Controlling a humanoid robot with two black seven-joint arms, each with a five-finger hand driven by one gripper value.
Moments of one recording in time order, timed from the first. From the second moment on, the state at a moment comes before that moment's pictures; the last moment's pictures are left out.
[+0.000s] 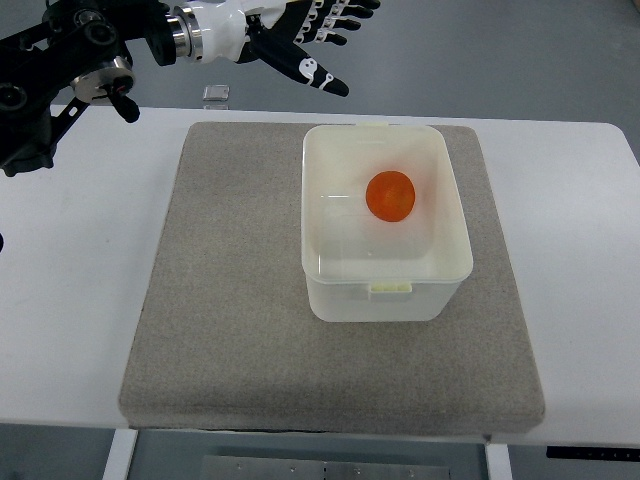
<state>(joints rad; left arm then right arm) -1.25 0.38 -0.54 -0.86 0.66 -0.50 -0.07 0.02 0.00 -0.06 0.17 0.03 -0.08 0.16</state>
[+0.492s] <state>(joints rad) -1.17 0.39 -0.54 -0.65 0.37 -0.49 -0.09 0.02 0.00 -0.06 0.17 0.03 -0.08 0.16</state>
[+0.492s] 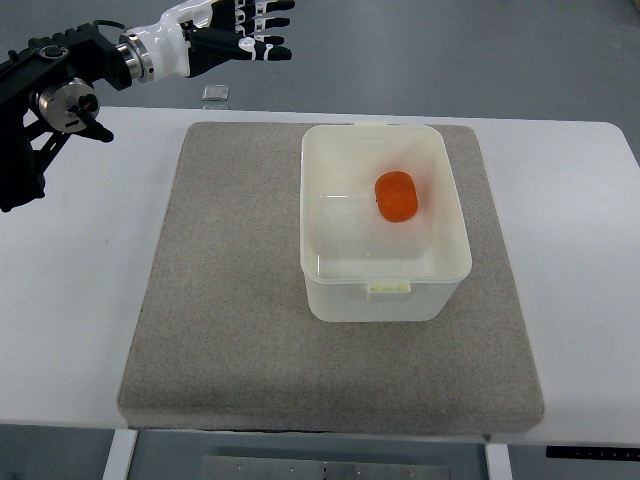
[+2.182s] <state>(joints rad) -0.95 0.36 -0.65 -0.46 -0.09 -0.50 -0.08 0.02 0.00 -0.05 0.17 0.03 -0.08 0.16</state>
